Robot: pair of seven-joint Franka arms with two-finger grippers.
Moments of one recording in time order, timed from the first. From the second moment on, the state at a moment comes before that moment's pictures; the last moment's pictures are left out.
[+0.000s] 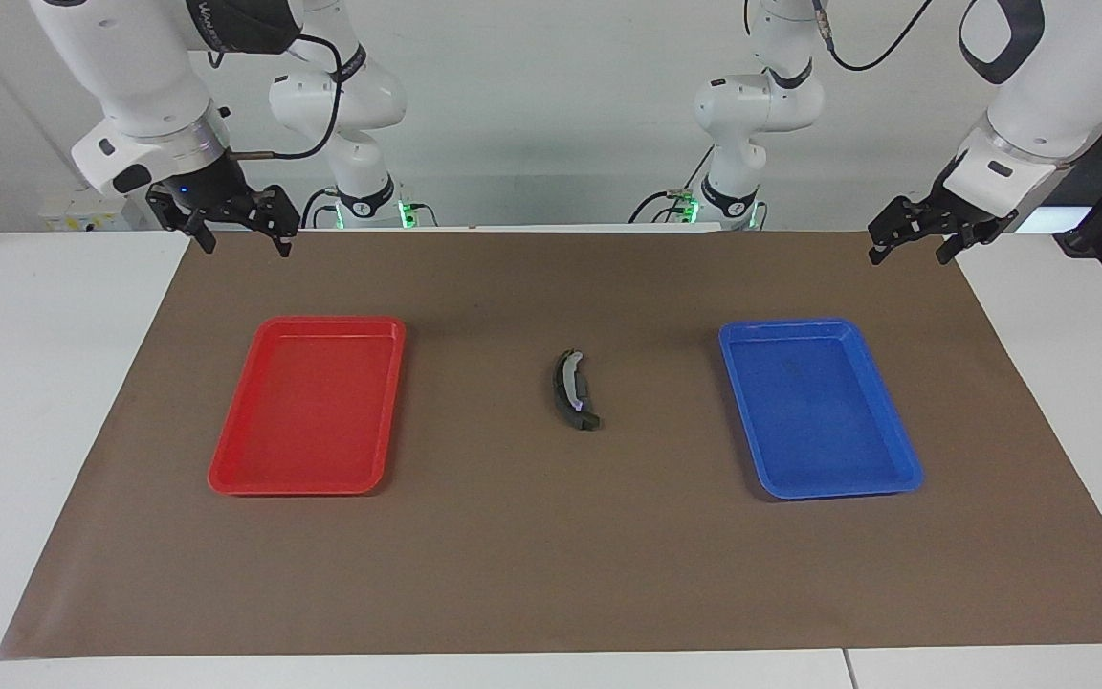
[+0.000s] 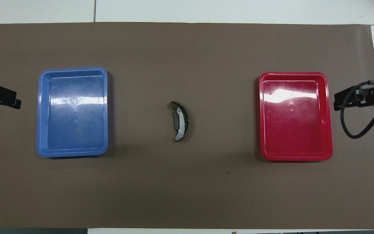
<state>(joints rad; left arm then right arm) -0.03 0.02 0.01 -1.54 -0.03 1.46 0.04 0.05 -0.02 -0.02 -1.57 -0.03 1.45 0.09</state>
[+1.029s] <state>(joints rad) -0.03 0.02 0.01 -1.54 -0.03 1.46 0.04 0.06 -0.02 -0.02 -1.57 -0.03 1.46 0.08</state>
